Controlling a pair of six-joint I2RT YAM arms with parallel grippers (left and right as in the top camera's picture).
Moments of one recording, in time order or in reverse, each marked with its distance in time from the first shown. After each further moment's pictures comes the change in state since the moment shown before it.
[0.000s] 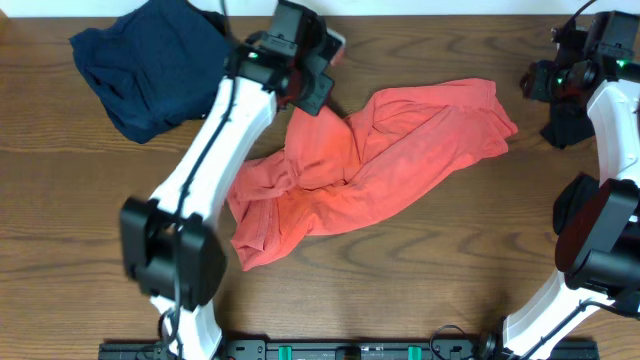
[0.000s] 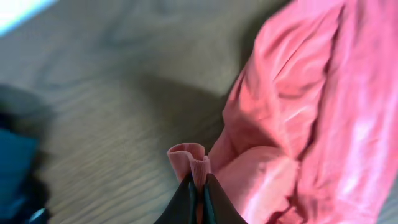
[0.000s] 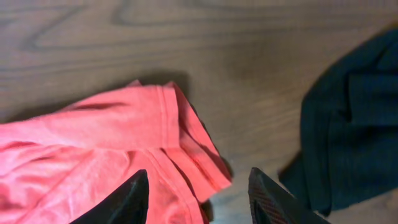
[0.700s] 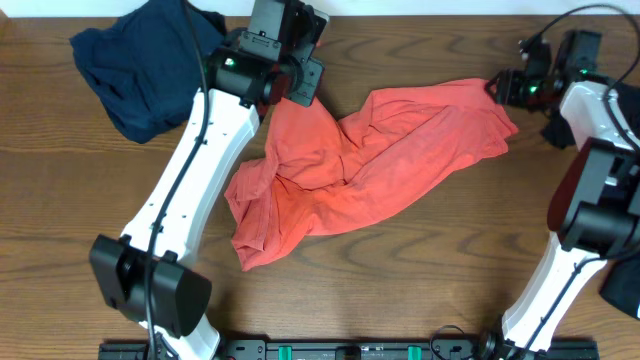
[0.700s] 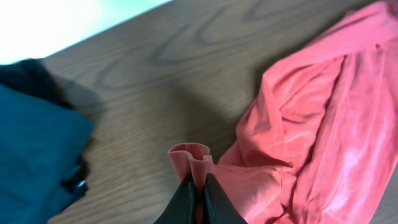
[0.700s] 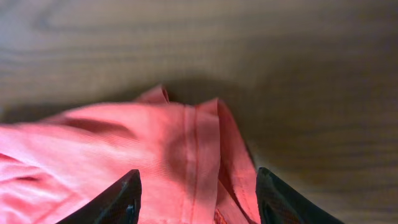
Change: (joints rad) left arm 0.000 -0.126 0.000 -0.008 -0.111 -0.116; right arm 0.006 0.272 0.006 0.187 -0.248 -0.033
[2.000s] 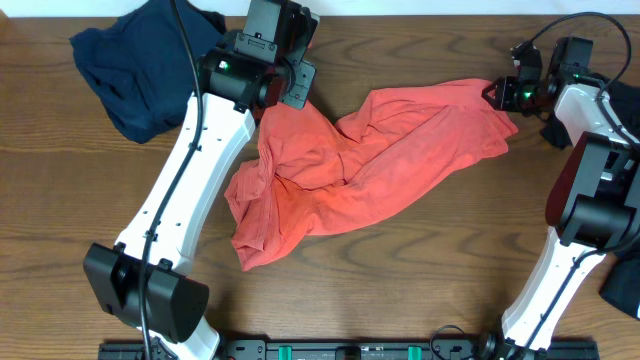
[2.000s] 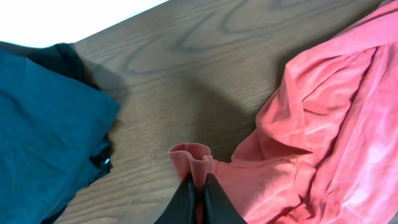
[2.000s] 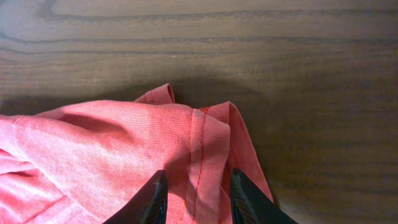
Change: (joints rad) left arm 0.000 -0.017 0.000 -0.052 -0.075 -0.007; right arm 0.000 0.031 0.000 0.029 -0.041 -0.044
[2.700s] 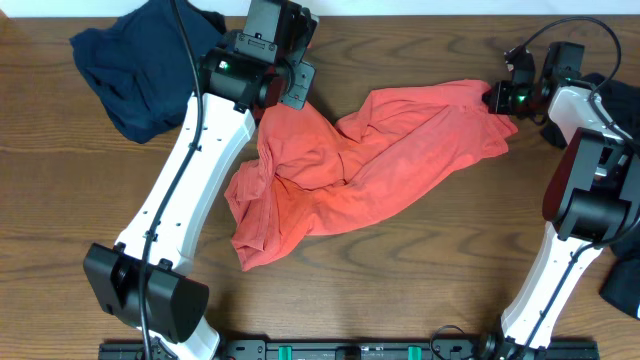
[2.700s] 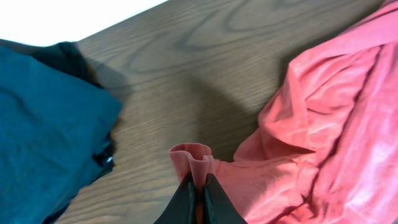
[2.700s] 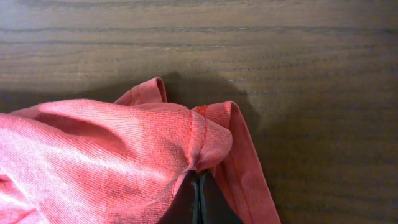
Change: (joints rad) left arm 0.000 0.000 0.000 -0.003 -0.021 0.000; right arm 0.005 0.047 0.002 0.032 -0.010 -0.013
